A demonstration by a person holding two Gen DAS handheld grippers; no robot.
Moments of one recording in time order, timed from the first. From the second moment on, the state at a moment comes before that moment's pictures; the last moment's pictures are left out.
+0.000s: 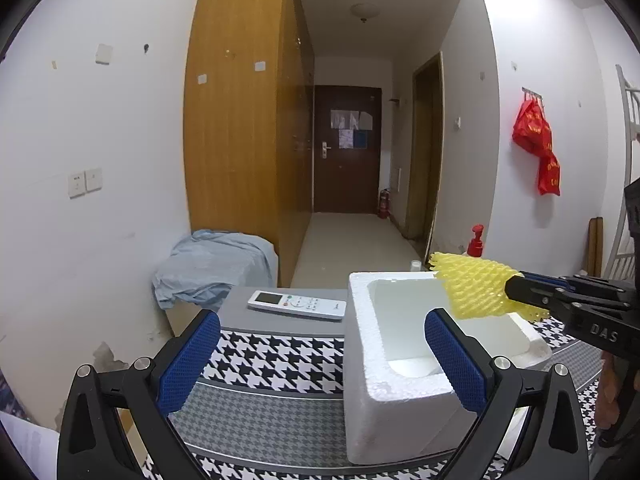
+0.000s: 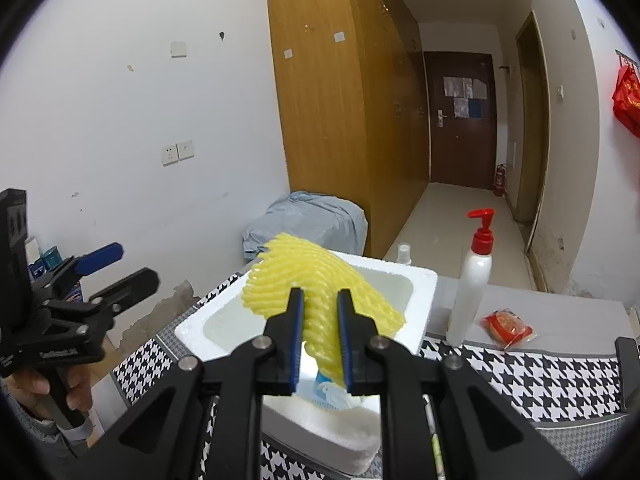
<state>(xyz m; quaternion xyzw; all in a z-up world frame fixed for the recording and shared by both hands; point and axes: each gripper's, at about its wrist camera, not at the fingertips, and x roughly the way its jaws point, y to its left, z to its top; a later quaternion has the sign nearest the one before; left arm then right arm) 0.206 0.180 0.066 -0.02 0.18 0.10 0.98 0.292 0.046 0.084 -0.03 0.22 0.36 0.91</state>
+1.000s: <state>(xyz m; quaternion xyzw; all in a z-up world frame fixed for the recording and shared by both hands) 0.176 0.149 0.078 -0.02 0.15 0.07 0.99 0.246 -0.005 0.102 -0.01 0.17 0.33 0.93</state>
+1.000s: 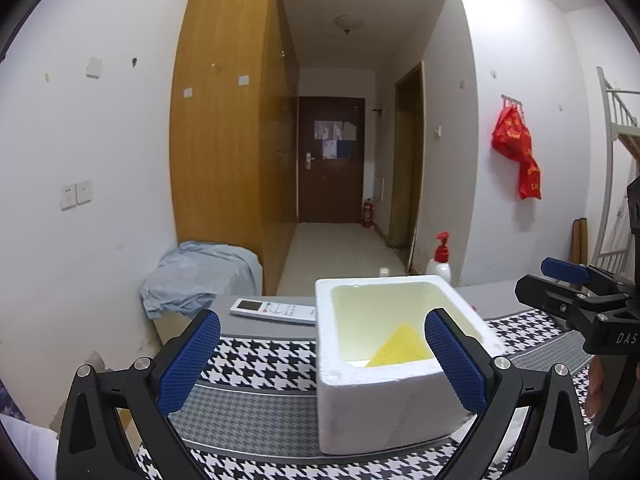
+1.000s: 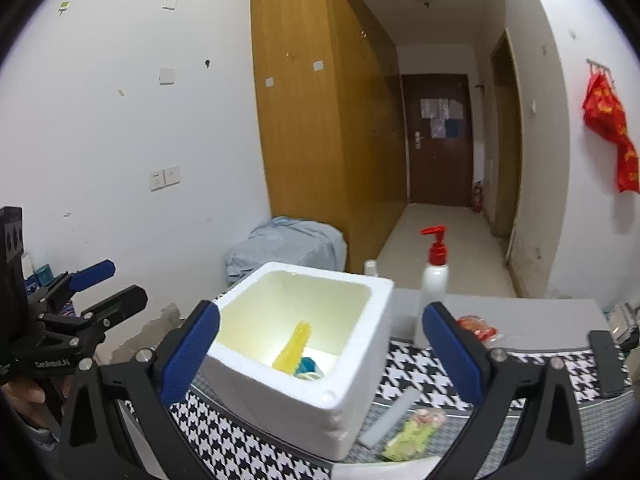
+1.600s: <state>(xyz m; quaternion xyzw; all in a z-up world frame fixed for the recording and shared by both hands) 0.139 0.102 0.098 0.00 0.12 0.02 0.99 0.196 -0.065 0.112 0.00 0.13 0.29 0.95</state>
